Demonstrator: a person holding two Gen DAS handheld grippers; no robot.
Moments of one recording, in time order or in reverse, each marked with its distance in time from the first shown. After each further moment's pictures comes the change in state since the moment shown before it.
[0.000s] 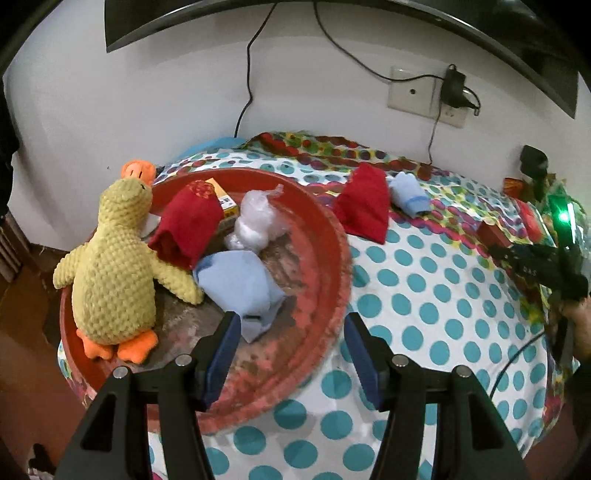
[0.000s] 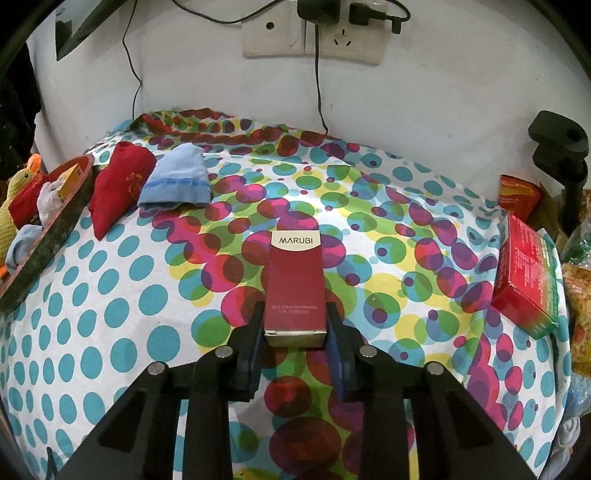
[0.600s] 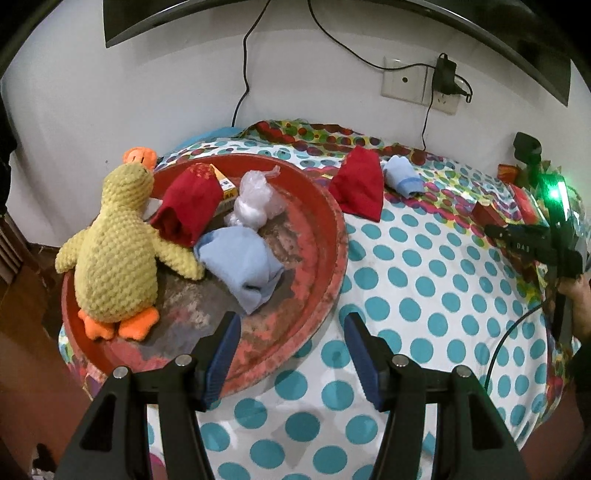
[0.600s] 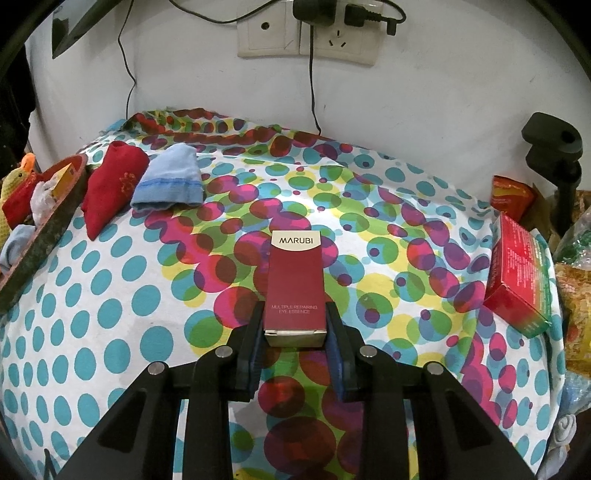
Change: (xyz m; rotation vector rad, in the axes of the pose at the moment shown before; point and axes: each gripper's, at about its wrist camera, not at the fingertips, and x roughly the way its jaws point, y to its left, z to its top) left arm -0.009 0.002 -0.019 0.020 0.023 0.001; right arm 0.000 0.001 0.000 0.001 -0.001 -0.042
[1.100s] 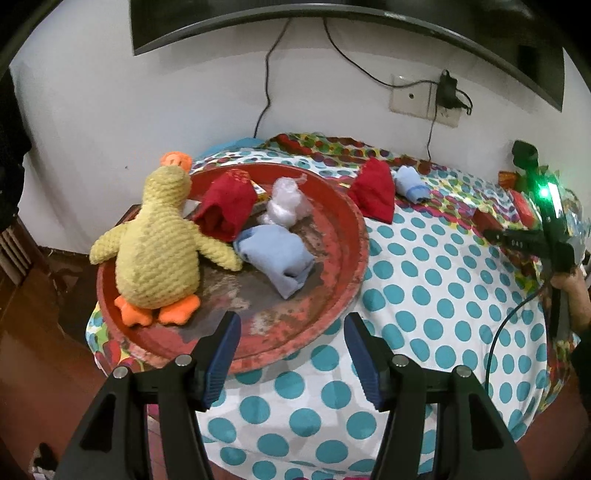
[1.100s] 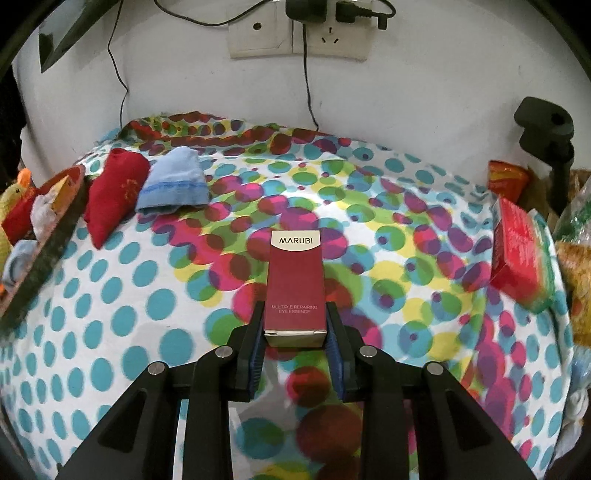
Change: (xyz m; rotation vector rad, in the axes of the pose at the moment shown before) left arm -0.034 0.027 -0.018 -0.021 -0.054 0.018; right arm -0.007 0.013 -0.004 0.086 0.019 0.019
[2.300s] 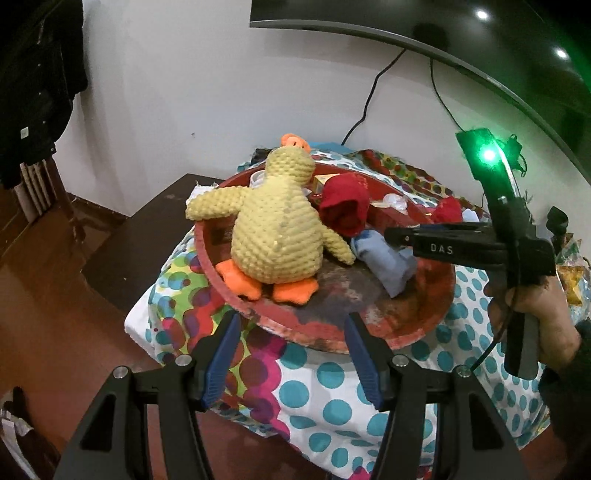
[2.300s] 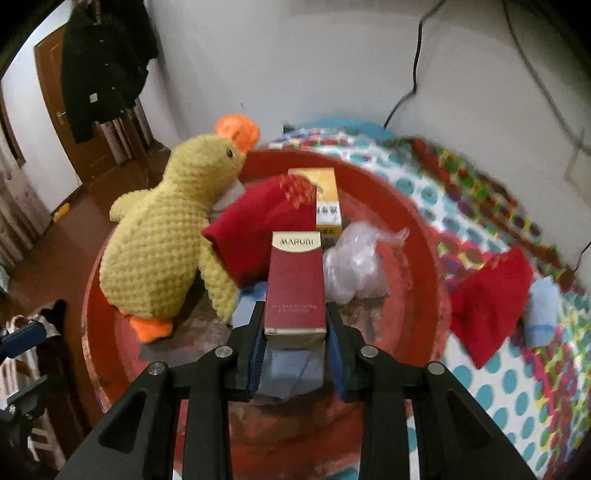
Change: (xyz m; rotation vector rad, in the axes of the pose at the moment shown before) left arm -0.021 0.115 -0.026 -0.230 -0.024 0.045; right arm -0.002 0.318 0.040 -0.351 0.024 0.332
